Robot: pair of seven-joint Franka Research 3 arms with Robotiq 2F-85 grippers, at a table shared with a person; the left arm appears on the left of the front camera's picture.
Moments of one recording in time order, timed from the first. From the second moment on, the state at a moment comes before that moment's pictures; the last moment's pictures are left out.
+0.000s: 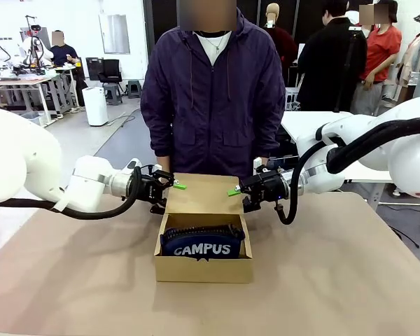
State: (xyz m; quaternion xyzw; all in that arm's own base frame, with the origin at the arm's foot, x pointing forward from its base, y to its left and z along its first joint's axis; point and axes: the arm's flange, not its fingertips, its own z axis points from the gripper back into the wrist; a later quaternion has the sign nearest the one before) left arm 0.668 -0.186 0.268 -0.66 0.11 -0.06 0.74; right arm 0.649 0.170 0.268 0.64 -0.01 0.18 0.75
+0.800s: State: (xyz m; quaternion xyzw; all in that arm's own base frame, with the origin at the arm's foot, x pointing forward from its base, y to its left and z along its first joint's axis) left arm 0.666 -0.177 0.286 -0.67 0.05 -0.10 0.74; right arm 0.659 0.164 0.286 0.62 -0.08 0.19 0.75
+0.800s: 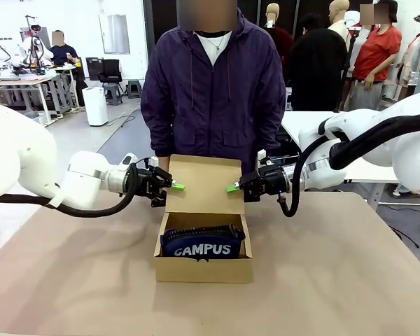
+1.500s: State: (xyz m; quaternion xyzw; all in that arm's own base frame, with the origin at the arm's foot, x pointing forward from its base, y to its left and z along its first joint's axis) left arm 0.648 -0.162 0.324 -0.68 -0.05 -0.14 0.72; right arm 0.631 0.159 0.329 0.55 -0.25 0.29 0.74
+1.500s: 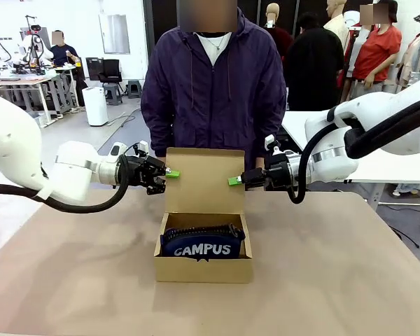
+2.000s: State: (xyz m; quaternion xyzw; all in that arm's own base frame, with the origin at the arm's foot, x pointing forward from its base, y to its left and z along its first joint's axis) left arm 0.649 -0.163 0.323 -0.67 -0.05 -0.14 0.72; right arm 0.629 0.159 0.320 0.56 -0.24 0.29 0.74
